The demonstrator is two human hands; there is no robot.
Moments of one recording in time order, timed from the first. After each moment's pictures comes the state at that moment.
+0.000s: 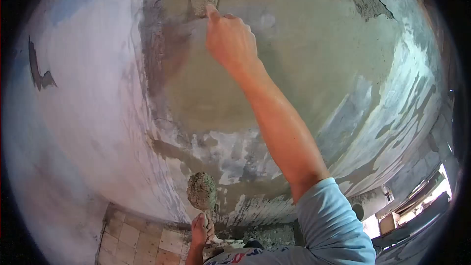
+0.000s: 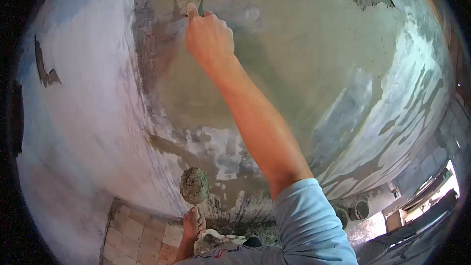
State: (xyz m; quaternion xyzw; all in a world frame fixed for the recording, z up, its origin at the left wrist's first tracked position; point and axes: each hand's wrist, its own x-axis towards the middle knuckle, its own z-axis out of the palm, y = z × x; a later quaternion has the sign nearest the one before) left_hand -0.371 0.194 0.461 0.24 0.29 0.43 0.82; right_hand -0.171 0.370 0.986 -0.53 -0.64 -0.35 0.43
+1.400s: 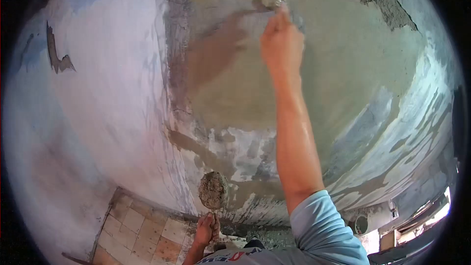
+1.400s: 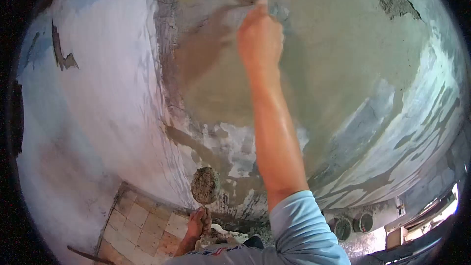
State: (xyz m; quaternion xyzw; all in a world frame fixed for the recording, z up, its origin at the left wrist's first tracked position) left_hand -0.376 0.171 0.500 0.30 0.36 0.41 0.78; right_hand -0.139 0.368 0.973 -0.56 -0.54 -0.31 0.55
